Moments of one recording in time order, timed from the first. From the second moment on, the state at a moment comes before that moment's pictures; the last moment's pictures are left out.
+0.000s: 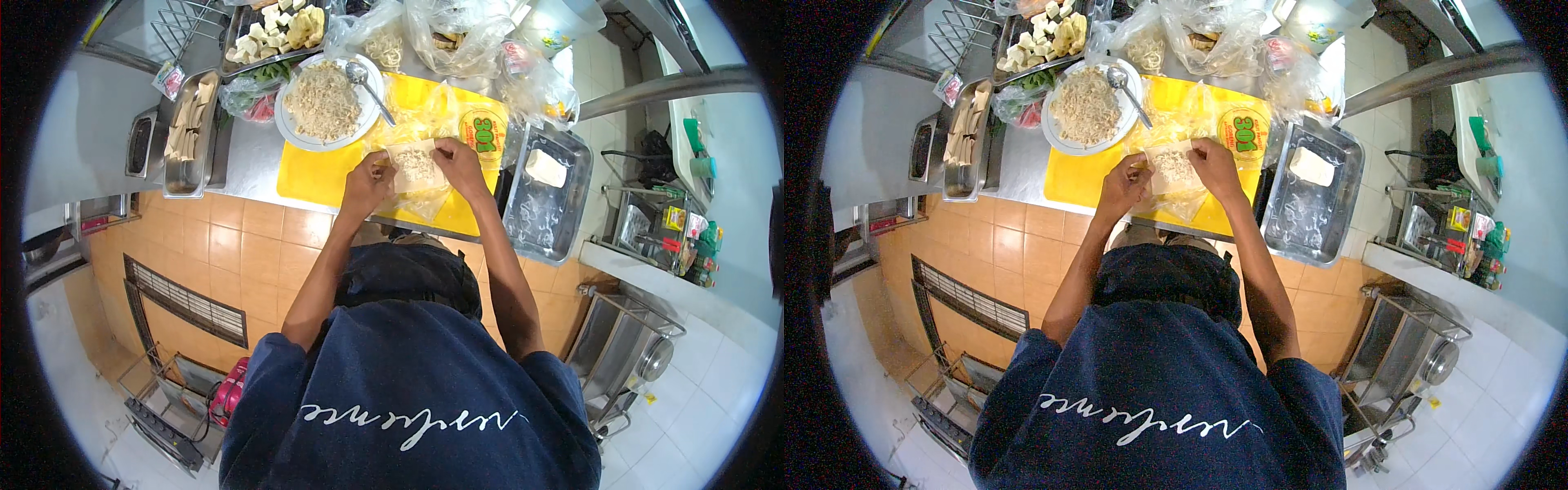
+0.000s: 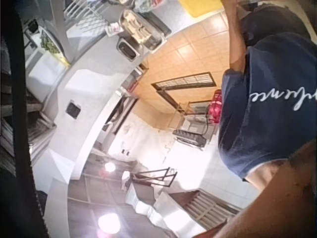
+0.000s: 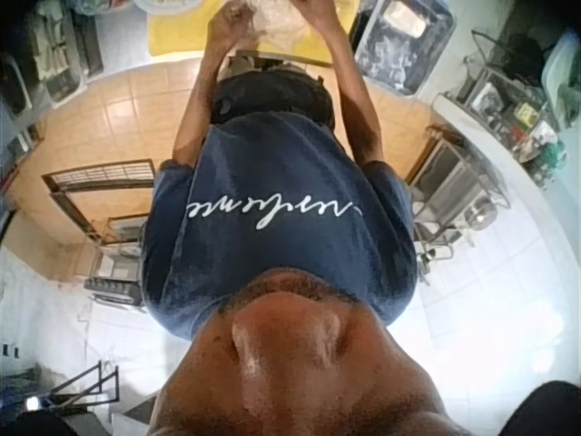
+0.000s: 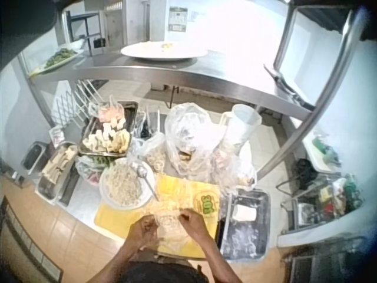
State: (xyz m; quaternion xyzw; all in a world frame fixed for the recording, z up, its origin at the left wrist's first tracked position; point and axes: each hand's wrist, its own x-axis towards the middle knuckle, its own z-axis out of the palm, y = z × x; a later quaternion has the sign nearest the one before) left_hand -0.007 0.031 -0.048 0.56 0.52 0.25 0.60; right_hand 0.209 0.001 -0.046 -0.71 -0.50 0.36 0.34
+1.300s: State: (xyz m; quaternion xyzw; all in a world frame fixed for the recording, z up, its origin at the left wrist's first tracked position) left_hand 0.000 0.010 -0.049 0.54 0.49 0.26 0.64; right_hand 0.196 -0.053 -0.026 -0.67 -0.68 0.18 0.25
